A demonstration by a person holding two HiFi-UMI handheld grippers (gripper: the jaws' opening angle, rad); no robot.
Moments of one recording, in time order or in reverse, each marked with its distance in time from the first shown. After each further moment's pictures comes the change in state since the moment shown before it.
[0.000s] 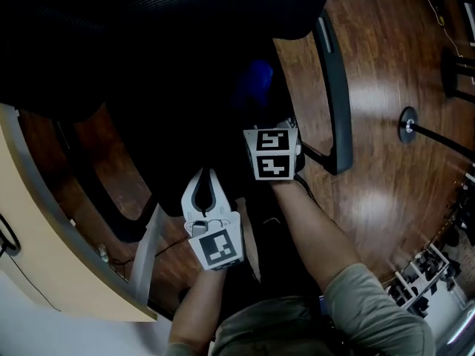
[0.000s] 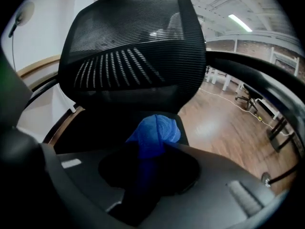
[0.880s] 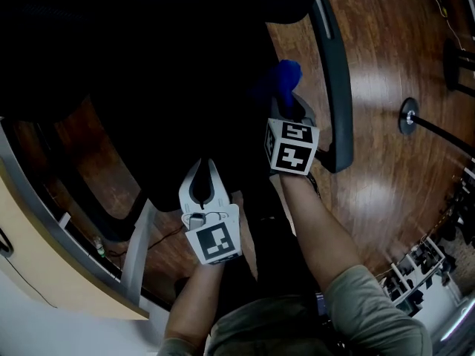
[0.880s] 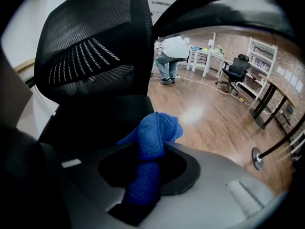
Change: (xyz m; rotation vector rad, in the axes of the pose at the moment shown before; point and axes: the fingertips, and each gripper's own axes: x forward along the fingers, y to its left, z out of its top) left arm 0.019 -0.026 -0.023 -0.003 0.024 -0.023; right arm -0.005 -0.079 -0.067 0.175 0.080 -0.155
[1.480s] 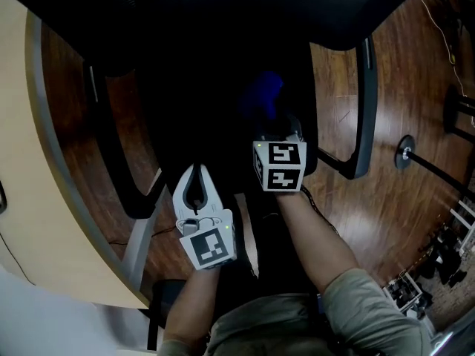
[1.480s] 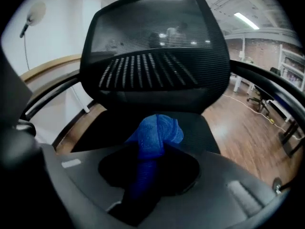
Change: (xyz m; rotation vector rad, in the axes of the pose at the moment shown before) left arm -0.075 0.102 0.007 -0.103 -0.083 0.173; right arm -0.047 0.167 0.019 -0.223 -0.090 0.268
